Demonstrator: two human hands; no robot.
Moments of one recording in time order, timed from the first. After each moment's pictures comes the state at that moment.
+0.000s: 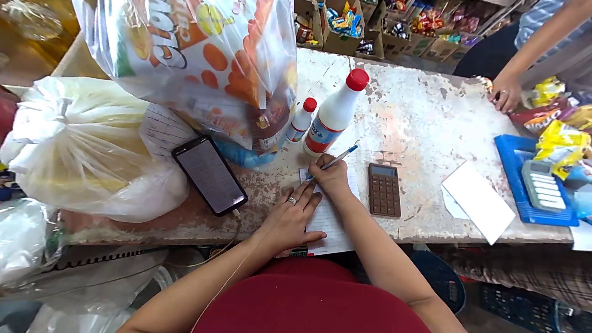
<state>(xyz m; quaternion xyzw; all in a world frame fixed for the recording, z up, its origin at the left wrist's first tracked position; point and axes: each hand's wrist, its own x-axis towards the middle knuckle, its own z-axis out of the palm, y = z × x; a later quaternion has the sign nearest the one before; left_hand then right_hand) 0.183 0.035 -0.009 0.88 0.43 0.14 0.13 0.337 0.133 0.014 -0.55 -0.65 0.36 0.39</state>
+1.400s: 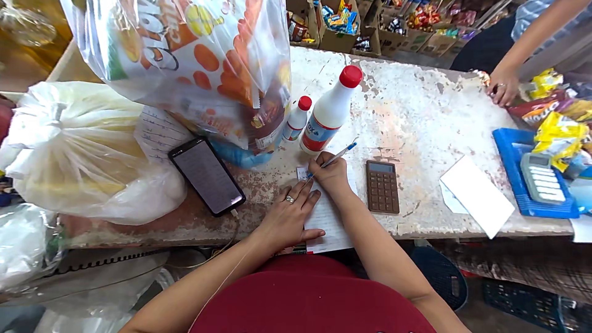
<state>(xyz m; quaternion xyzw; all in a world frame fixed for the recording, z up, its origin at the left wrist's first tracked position) 0.185 0.038 -0.001 0.88 0.45 0.08 0.15 0.343 0.135 0.012 -0.54 -0.66 0.34 0.40</state>
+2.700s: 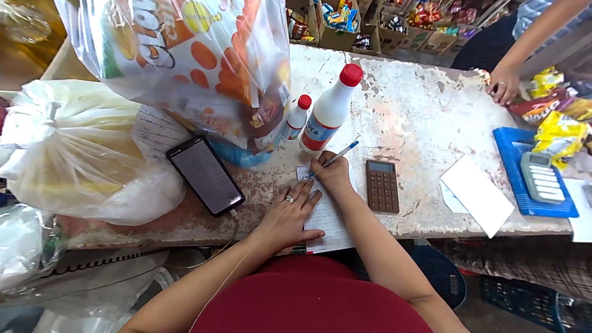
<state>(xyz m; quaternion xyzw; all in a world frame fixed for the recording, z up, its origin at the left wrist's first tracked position) 0.185 0.037 0.000 0.88 0.44 0.07 0.16 0.348 0.135 0.012 -0.54 -0.65 0.34 0.40</state>
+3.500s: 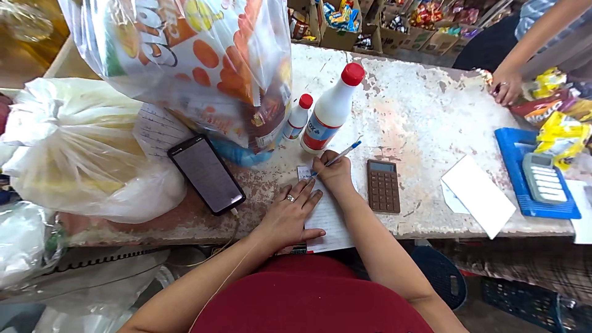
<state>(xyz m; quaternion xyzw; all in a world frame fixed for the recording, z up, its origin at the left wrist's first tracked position) 0.183 0.038 -0.002 0.88 0.44 0.08 0.16 0.348 0.135 0.012 -0.54 -0.66 0.33 0.41</state>
